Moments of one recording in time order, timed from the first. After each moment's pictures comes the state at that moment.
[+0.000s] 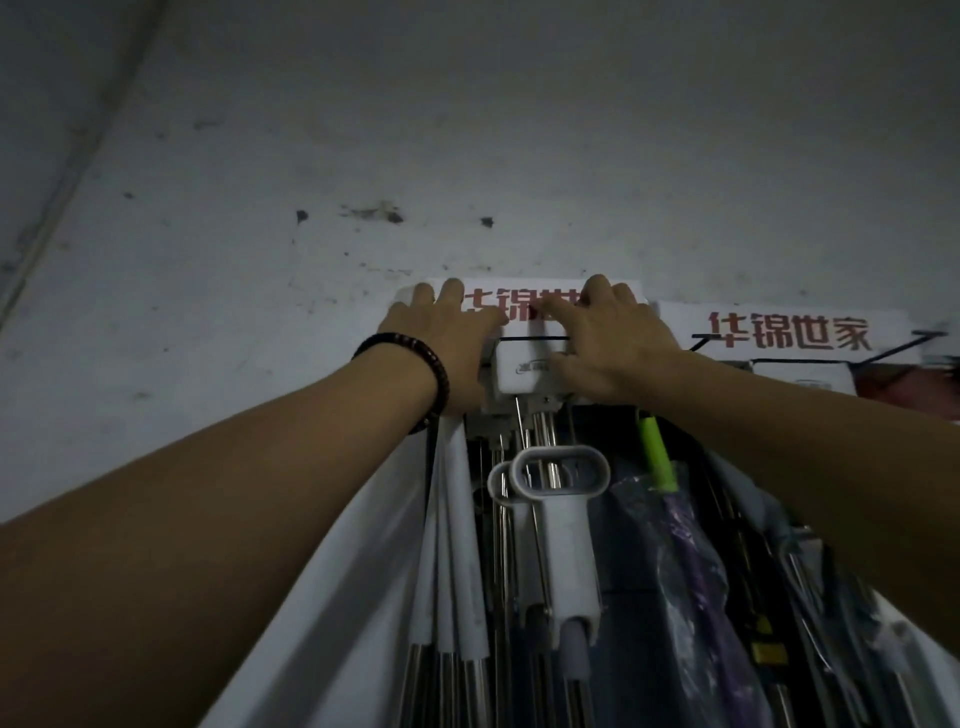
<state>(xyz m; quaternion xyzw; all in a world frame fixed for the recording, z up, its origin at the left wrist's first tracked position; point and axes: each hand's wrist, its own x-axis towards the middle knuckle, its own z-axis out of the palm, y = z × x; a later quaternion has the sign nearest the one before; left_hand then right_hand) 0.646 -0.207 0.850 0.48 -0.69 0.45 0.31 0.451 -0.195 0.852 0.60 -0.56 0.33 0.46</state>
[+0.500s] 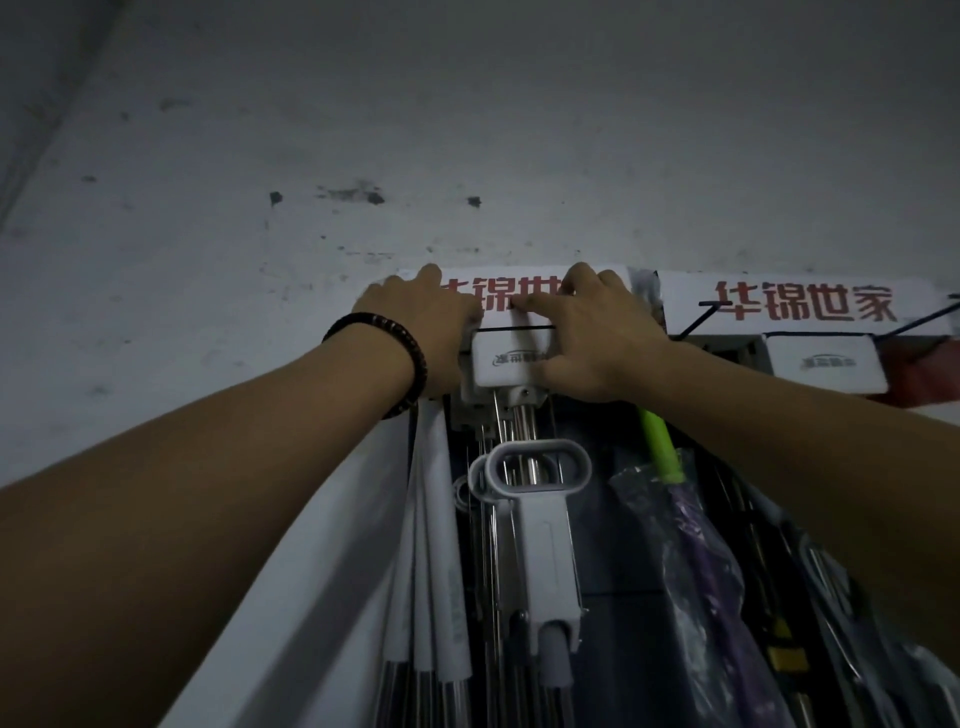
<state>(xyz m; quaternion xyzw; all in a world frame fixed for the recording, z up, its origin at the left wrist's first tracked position) 0.632 -0.251 0.863 0.51 -0.66 0.48 0.29 0.432 -0.243 0.855 0.62 -0.54 0.32 0.48</state>
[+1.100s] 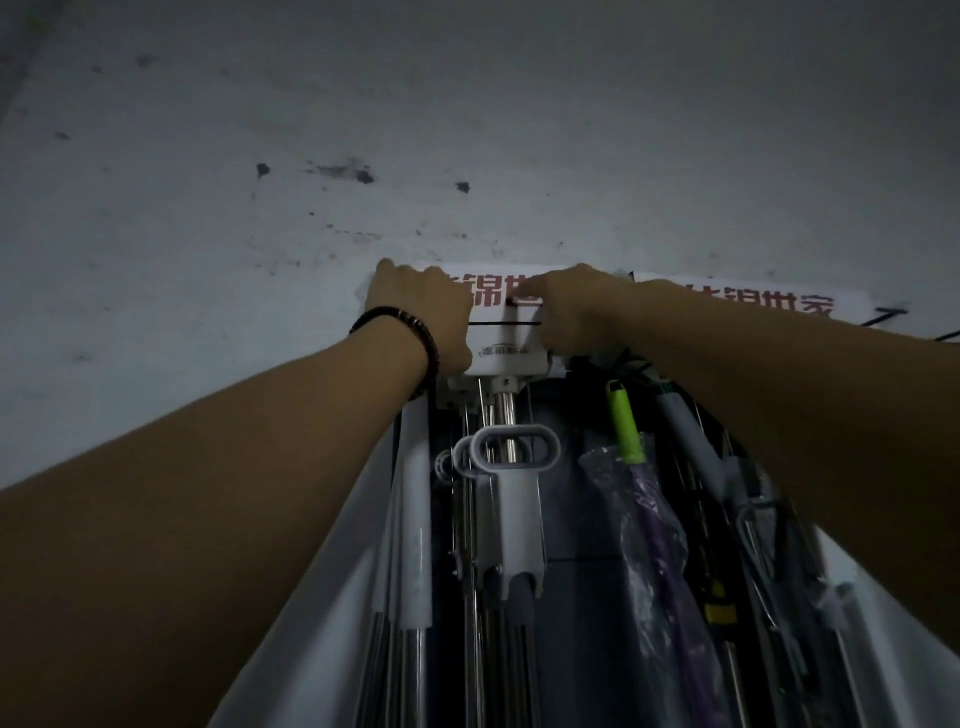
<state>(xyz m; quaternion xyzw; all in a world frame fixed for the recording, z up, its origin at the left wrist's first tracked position) 0.619 -0.245 0.859 0.52 -0.63 0.50 0.29 0.447 -0.209 0.879 0.65 -0.61 0.23 0.39</state>
